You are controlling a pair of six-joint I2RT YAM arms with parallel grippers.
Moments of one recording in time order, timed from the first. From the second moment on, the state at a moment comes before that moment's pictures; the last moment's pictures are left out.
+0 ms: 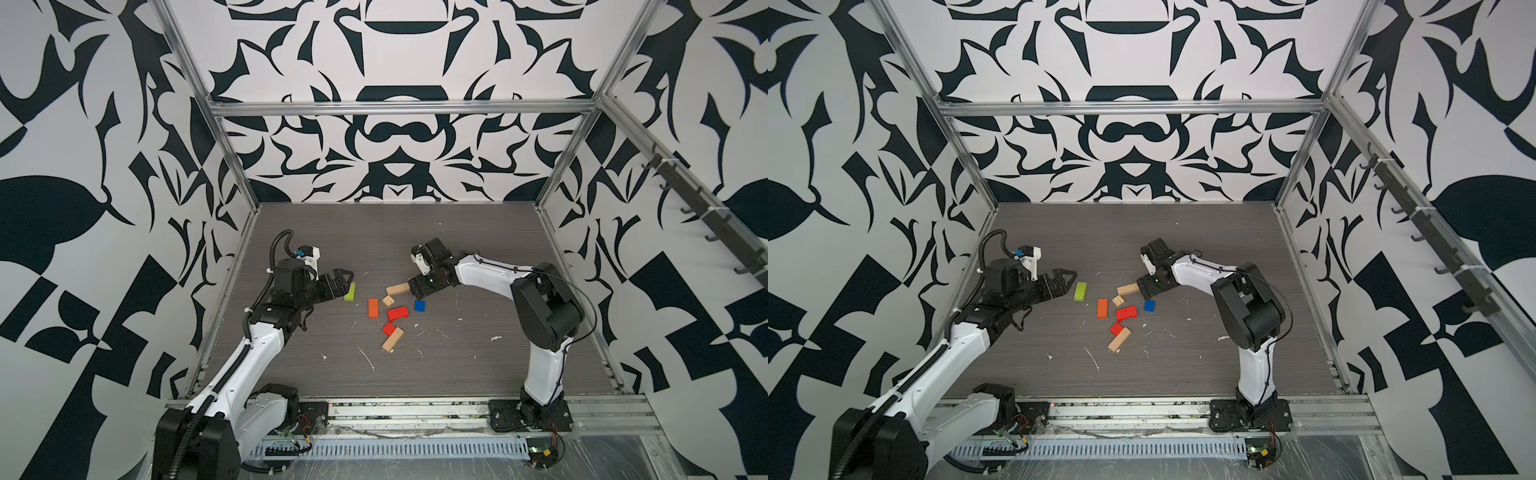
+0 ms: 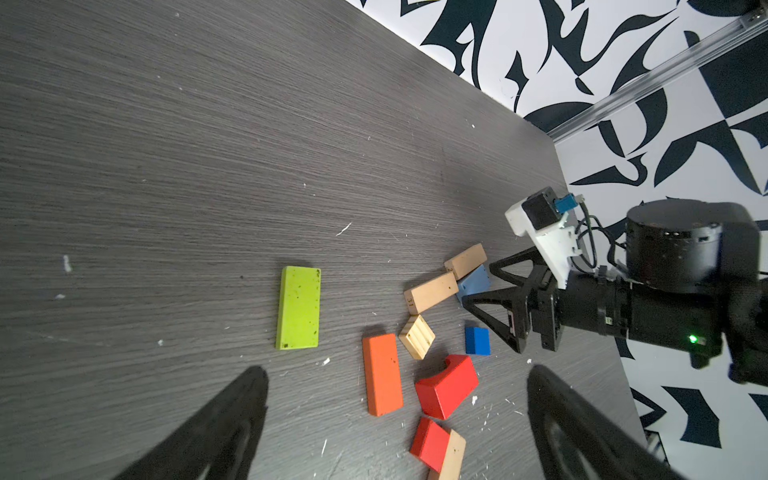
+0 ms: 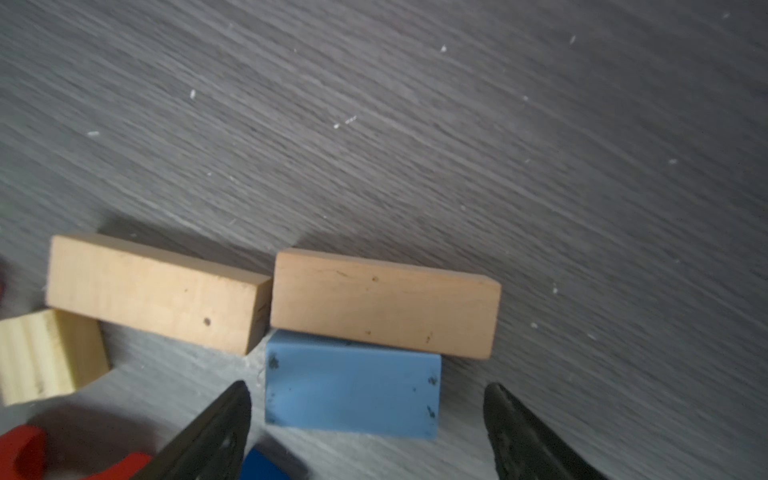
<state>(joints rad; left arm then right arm) -0.22 1.02 0.62 -0.18 0.37 -0.52 0.57 1.93 1.25 -0.48 -0.04 0.10</state>
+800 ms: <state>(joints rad) -0.31 1.09 0.62 -0.18 0.32 -0.54 0.60 1.94 1.26 -0.48 0.01 0.09</state>
